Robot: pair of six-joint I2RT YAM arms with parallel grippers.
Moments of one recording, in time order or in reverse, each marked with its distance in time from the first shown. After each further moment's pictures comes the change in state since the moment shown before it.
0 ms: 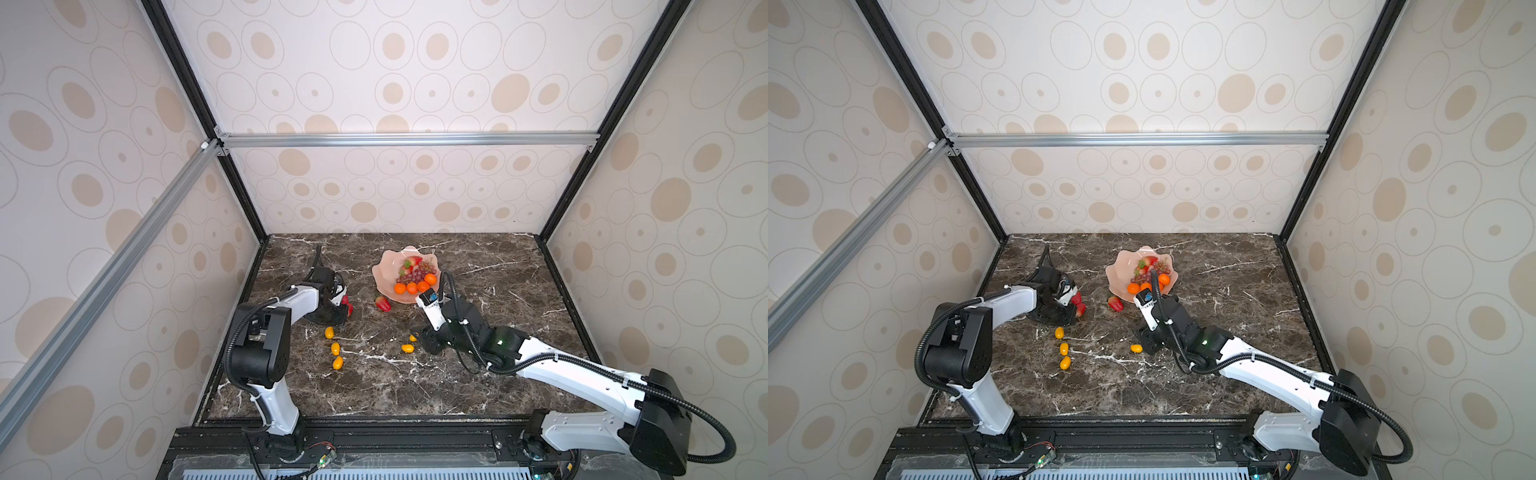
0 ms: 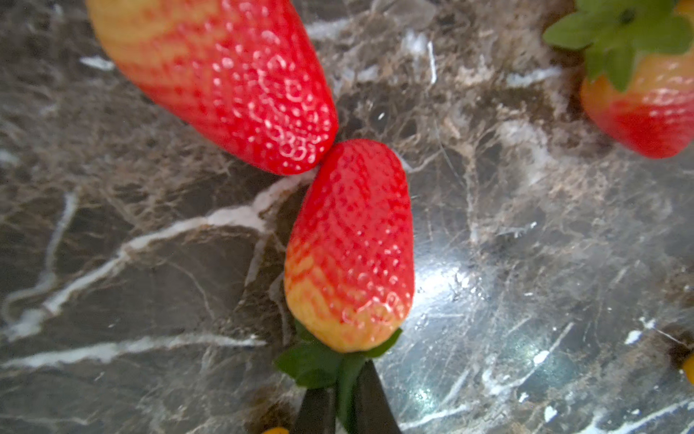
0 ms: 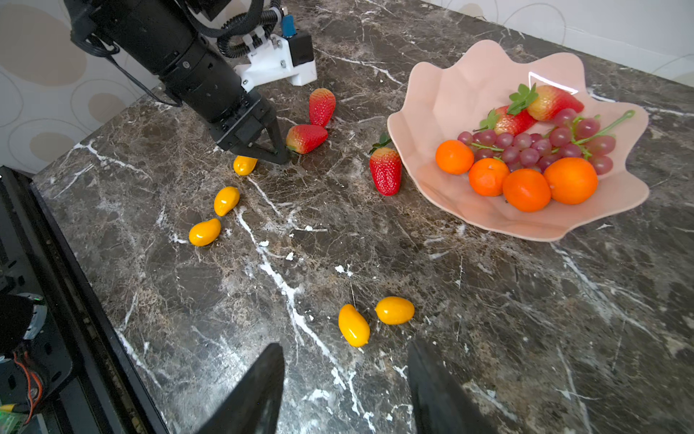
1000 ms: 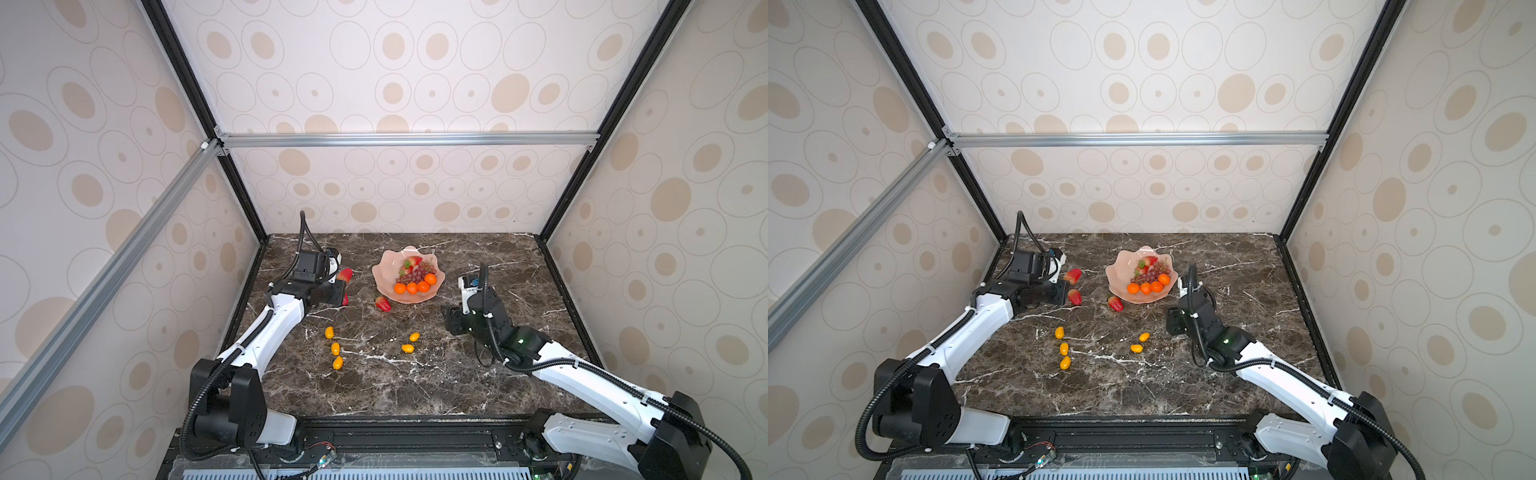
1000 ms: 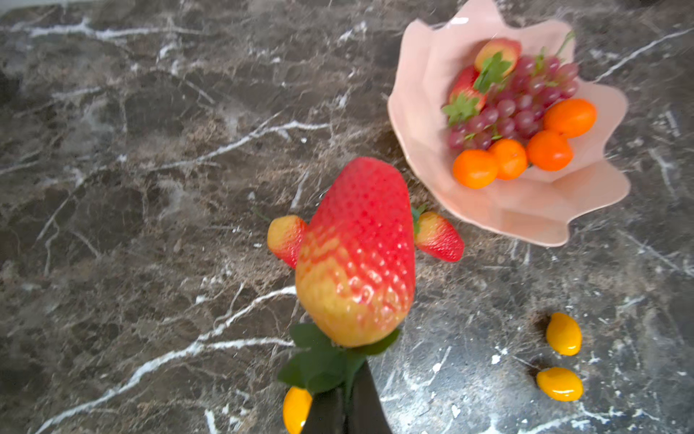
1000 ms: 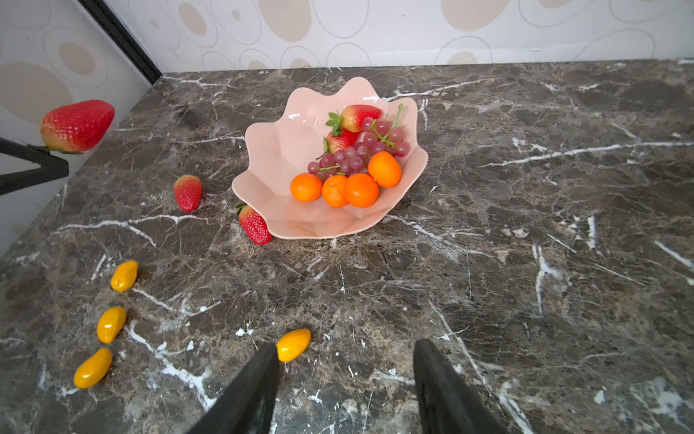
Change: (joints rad) left arm -0.055 -0.362 0.038 0.071 -0.076 -0.032; right arm -0.210 -0.116 -0.083 0.023 0.168 0.225
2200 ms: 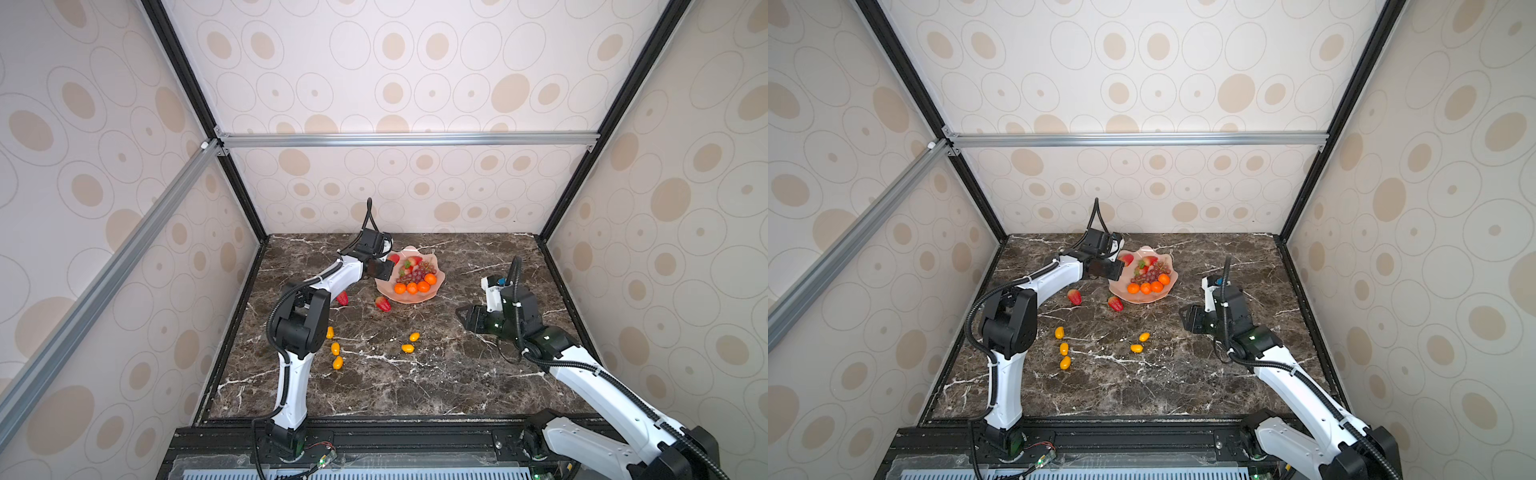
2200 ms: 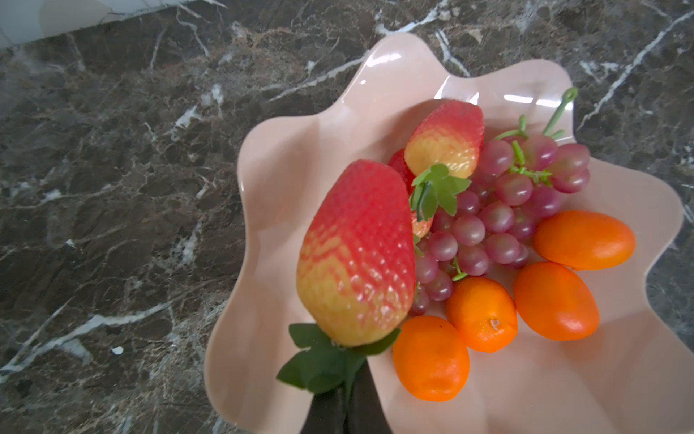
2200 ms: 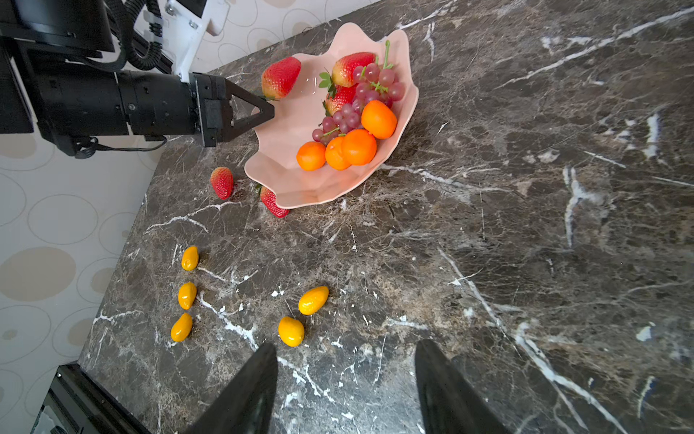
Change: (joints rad) left arm -0.188 0.732 0.613 0.063 -0.002 -0.023; right arm -0.262 -0.103 -0.037 -0.123 -0.397 0.064
